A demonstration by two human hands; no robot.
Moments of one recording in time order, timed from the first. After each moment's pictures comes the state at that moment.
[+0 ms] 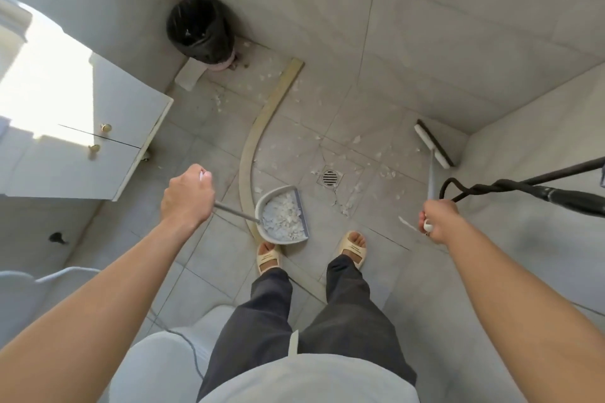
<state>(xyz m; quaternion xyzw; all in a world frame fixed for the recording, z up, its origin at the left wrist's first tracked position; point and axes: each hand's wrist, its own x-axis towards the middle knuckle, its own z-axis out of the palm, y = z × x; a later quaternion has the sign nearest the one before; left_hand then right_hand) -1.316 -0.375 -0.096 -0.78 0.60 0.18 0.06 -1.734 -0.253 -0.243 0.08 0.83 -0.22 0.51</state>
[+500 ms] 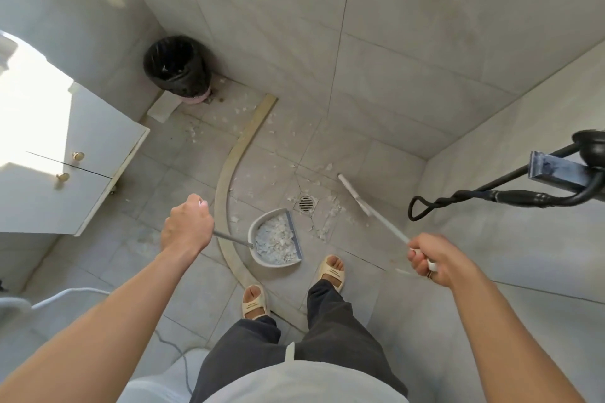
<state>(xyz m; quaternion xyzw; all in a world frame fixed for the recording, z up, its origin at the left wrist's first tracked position) -1.315 -0.356 -0.112 -0.77 0.60 0.20 0.07 -1.714 -0.198 -0.140 0.06 0.78 -0.21 0.58</state>
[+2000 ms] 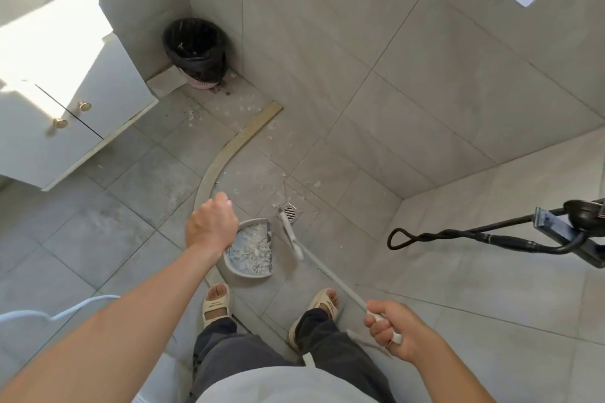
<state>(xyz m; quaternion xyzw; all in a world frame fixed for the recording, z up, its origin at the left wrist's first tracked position) -1.269 -0.324 -0.137 -0.73 0.66 0.20 -0.02 -1.593 -0.139 -0.103 0.15 0.70 -0.19 0.67</state>
